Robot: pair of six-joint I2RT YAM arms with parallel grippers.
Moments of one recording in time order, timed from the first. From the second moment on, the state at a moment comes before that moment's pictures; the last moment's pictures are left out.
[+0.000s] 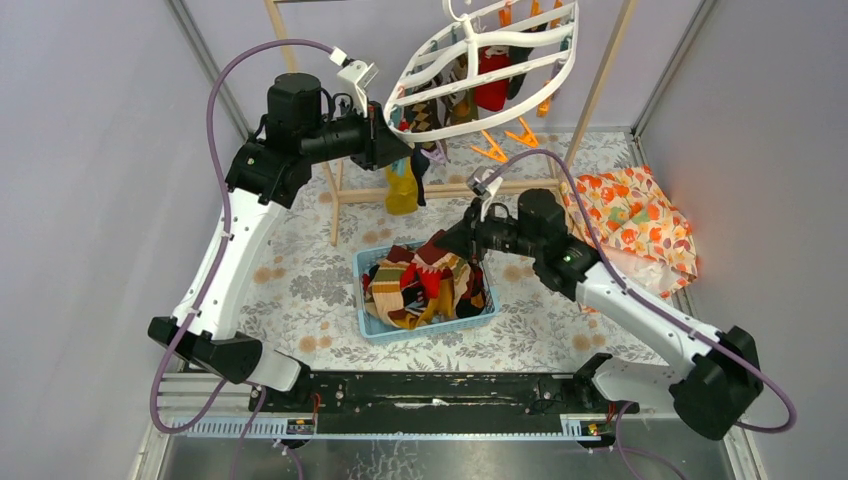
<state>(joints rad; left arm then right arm) -0.37 1.46 1.85 -0.71 0.59 -0.15 0.67 1.18 0.90 0.05 -0.53 0.21</state>
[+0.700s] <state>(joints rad) -0.36 1.45 1.85 -0.73 0.59 -0.14 0.67 1.18 0.71 0.35 -0.54 0.44</state>
